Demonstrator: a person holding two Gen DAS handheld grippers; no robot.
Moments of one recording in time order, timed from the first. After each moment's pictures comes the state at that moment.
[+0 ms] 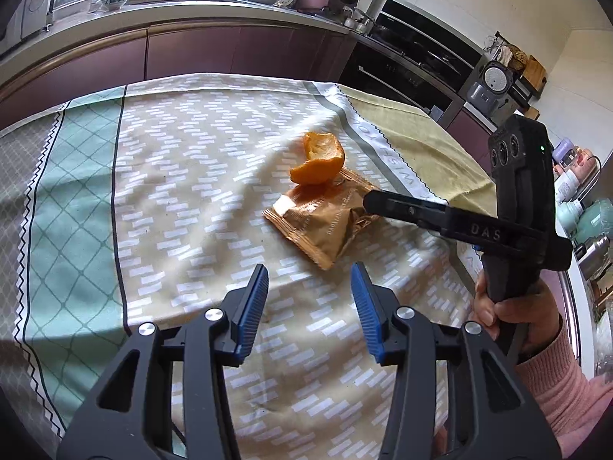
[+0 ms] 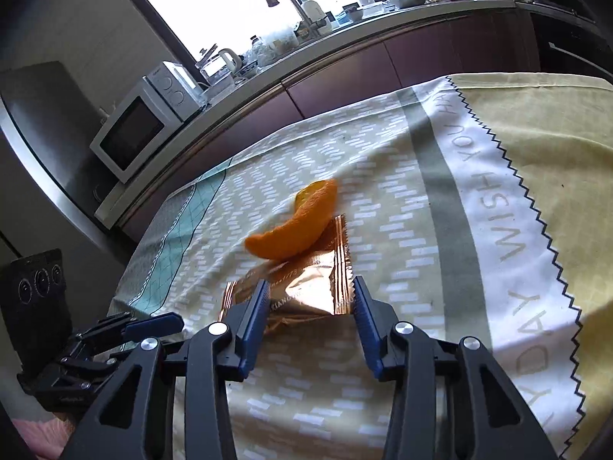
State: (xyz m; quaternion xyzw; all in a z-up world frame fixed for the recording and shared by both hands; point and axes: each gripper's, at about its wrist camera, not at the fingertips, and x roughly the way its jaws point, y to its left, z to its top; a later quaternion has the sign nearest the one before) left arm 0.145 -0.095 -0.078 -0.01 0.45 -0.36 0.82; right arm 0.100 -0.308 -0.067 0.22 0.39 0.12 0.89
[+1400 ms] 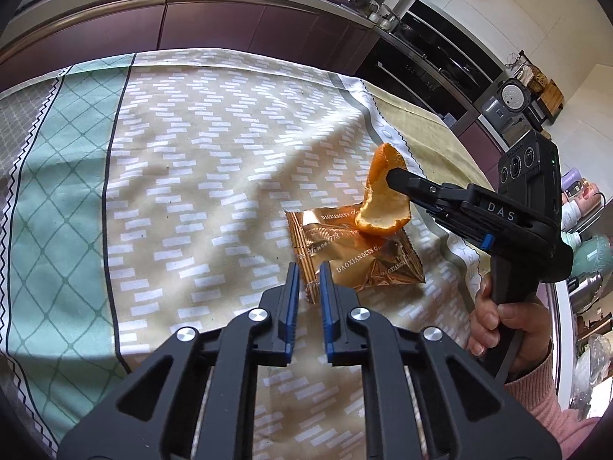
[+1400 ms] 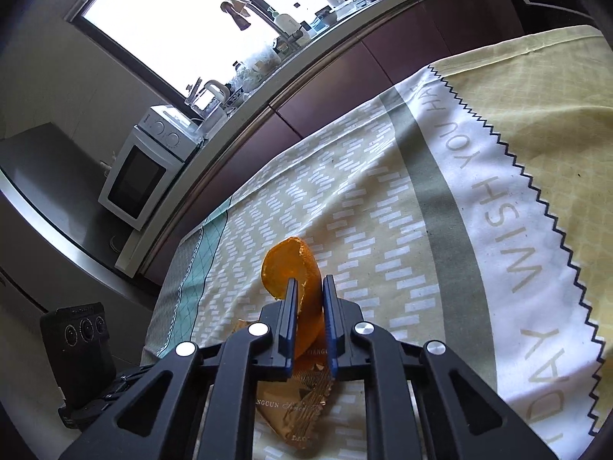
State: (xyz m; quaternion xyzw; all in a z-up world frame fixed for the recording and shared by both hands) left arm 0.176 -0.102 -0.091 -0.05 0.49 -0.34 0.80; right arm 0.124 -0.341 -0.069 0.33 0.36 0.12 0.87
